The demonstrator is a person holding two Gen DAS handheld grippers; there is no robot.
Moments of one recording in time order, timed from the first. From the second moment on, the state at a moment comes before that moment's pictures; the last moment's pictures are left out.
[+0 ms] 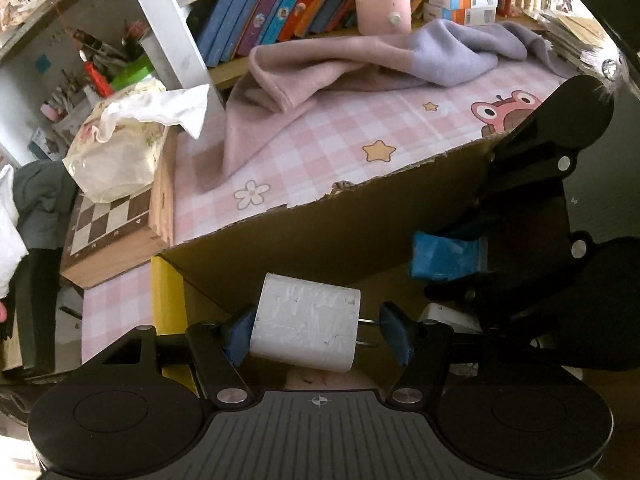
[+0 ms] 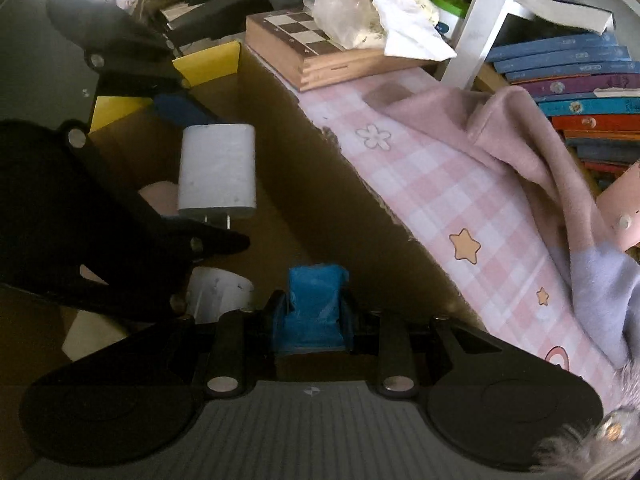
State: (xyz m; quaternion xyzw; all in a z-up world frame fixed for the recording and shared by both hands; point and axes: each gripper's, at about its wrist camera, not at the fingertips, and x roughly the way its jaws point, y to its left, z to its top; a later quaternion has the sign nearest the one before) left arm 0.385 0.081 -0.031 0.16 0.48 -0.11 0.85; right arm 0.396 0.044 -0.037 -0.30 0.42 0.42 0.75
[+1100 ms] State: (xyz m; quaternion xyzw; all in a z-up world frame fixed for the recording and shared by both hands) left arm 0.156 0.080 0.085 0.06 0.26 -0.02 0.96; right arm 0.231 -0.097 0.087 -0.12 0.24 0.34 0.90
